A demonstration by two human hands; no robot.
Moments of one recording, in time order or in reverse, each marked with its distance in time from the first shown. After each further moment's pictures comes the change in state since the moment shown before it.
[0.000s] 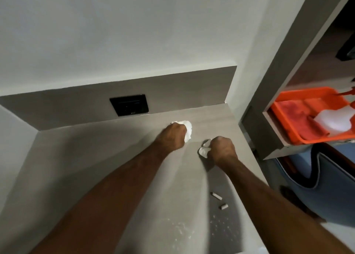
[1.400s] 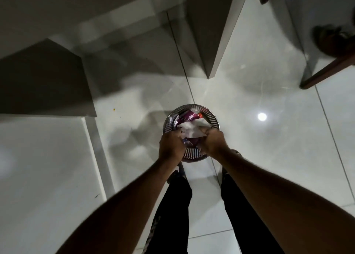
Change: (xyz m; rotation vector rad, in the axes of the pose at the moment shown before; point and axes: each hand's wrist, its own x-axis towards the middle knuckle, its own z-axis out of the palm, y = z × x) left_hand -0.273 0.106 0.561 -0.382 -0.215 -0.700; right_hand -0.192 0.393 0.412 0.255 -0.499 0.136
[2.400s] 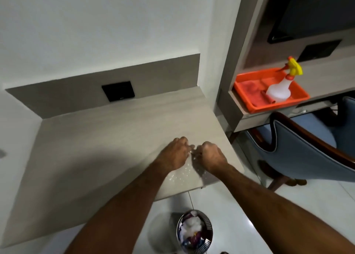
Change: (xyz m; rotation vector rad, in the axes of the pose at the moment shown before) left_hand -0.053 0.223 -0.447 0.455 0.269 0.937; right_hand -0.204 -0.393 -0.282 -0.448 0.492 -0.340
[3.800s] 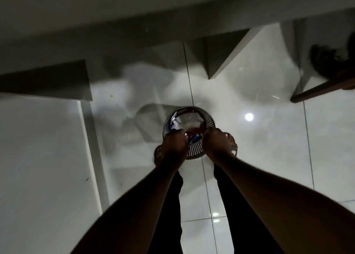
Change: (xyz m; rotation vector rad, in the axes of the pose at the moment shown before) left_hand -0.161 0.077 0.452 -0.430 -0.248 -0.861; right_hand -0.094 0.233 0.441 0.034 -0.351 0.330
